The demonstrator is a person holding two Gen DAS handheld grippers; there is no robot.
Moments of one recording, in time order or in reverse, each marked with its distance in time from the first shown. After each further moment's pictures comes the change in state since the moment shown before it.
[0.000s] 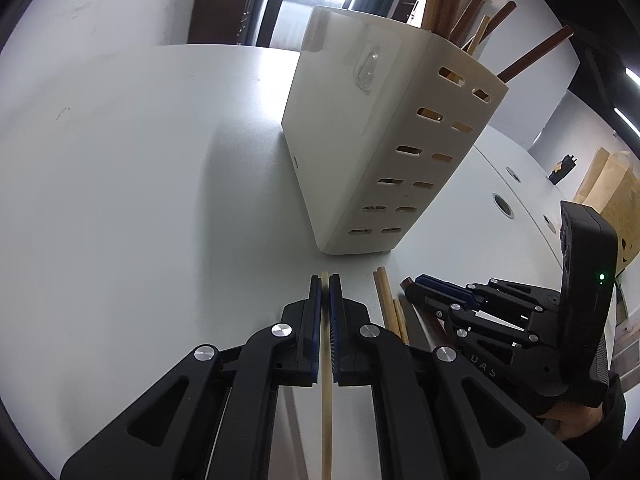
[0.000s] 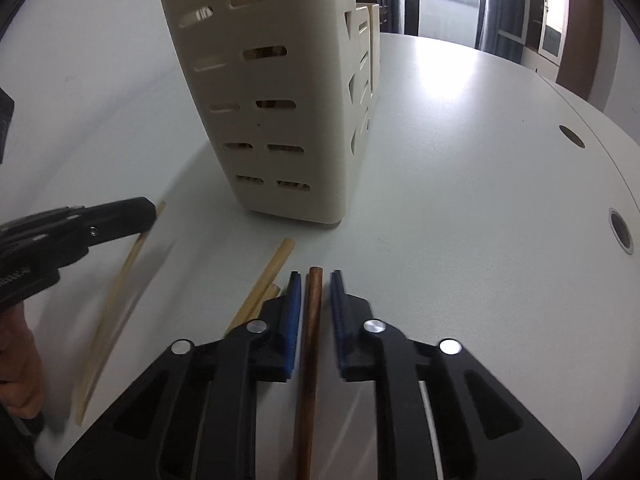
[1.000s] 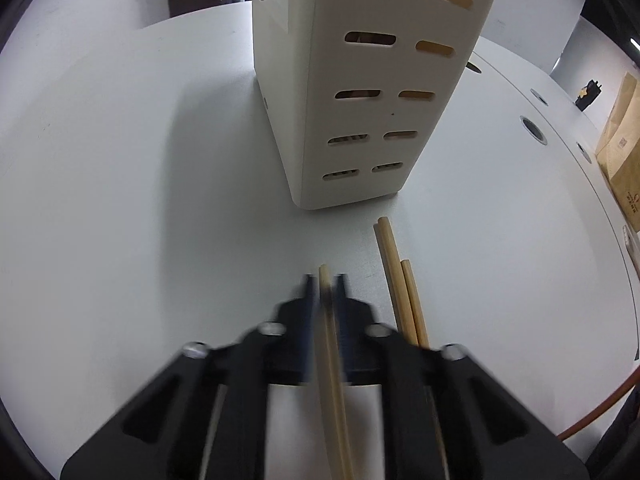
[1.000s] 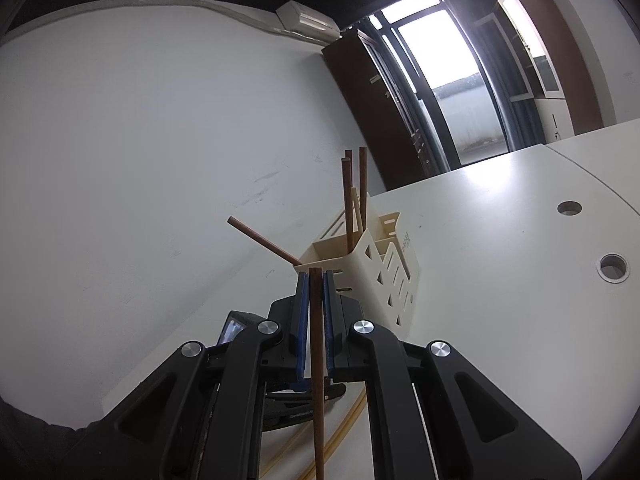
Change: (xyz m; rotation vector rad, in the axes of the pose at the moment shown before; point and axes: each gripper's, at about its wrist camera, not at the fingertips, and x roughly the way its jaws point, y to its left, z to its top) left arm 0.055 -0.034 0.006 0.131 0.240 0.133; right arm -0.169 -0.050 -0.005 0.200 -0.598 0.350
